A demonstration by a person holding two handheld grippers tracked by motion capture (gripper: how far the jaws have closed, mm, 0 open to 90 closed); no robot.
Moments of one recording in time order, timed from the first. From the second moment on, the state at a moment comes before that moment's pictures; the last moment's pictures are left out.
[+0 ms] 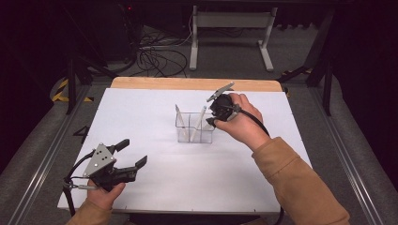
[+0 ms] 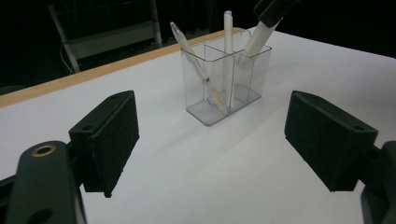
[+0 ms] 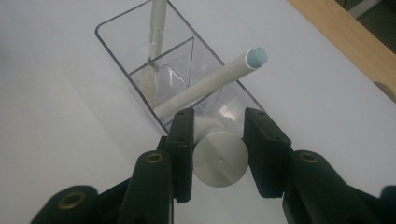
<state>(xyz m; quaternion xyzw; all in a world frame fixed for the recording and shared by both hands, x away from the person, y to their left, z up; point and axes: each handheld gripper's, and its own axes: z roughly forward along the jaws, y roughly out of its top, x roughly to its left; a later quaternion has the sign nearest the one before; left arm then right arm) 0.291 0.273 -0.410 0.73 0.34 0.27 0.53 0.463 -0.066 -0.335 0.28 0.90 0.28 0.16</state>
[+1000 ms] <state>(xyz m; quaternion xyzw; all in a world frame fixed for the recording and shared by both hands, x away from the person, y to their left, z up) 0.287 0.277 -0.411 0.72 0.34 0.28 0.53 0.399 -0.132 -0.325 0.25 0.82 0.46 0.24</state>
